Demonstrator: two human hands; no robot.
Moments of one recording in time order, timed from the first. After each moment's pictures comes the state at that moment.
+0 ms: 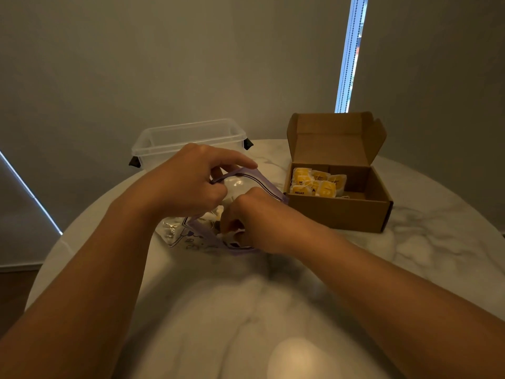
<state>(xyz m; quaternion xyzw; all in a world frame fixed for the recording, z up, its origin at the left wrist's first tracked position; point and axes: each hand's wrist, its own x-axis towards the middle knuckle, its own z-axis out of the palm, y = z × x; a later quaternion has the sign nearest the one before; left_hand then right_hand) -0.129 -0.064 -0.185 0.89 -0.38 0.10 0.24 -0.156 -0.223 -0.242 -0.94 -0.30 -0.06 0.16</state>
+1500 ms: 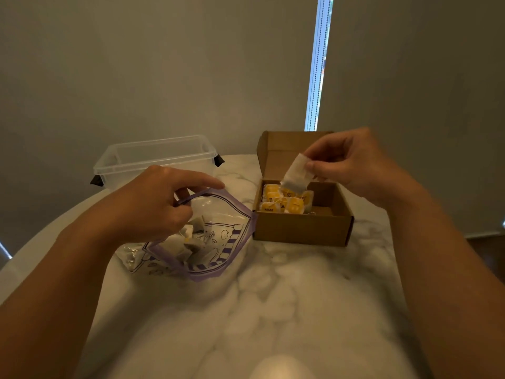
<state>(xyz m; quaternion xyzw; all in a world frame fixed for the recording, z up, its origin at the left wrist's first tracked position) -0.126 -0.063 -0.187 0.88 -0.38 0.11 0.24 -0.174 -0.375 -0.177 -0.86 -0.10 -0.23 0.44</state>
